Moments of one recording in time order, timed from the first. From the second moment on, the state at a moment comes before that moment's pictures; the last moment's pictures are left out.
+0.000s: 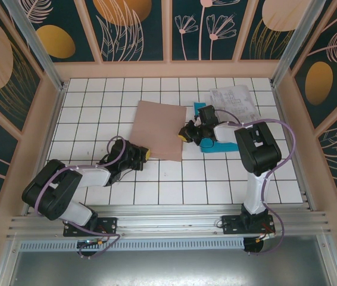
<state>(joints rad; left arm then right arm) -0.55 1.49 0.41 0.51 0.20 -1.85 0.40 1.96 1.10 -0.02 -0.60 1.05</state>
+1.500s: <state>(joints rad) -0.97 1.91 1.50 -0.71 -0.49 -0.30 0.42 1.94 1.33 -0.28 -0.60 1.12</state>
